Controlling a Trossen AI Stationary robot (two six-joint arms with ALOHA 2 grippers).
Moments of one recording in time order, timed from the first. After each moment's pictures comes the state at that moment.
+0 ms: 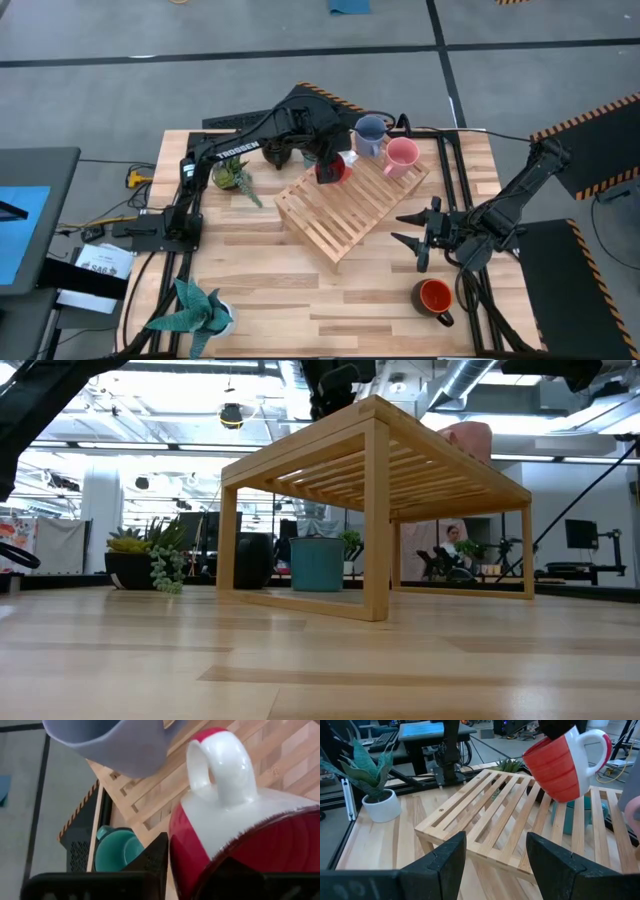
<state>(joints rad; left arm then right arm) 0.26 2.08 2.32 -1.14 -0.19 0.25 0.77 0.90 0.71 -0.33 1.04 0.56</state>
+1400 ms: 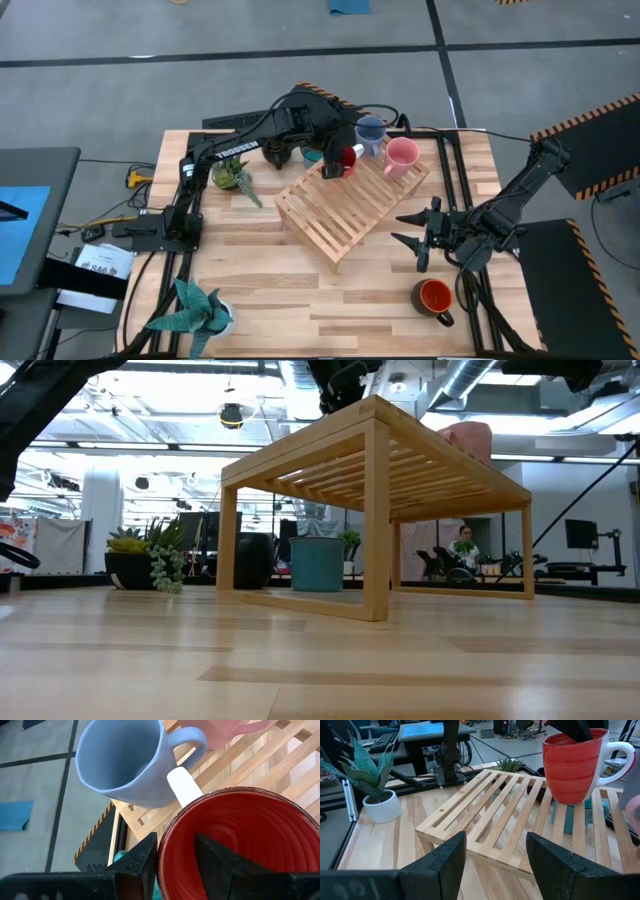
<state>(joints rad) 0.26 2.08 2.32 -1.02 -0.21 0.33 0.77 0.90 0.71 -0.33 1.04 0.57</state>
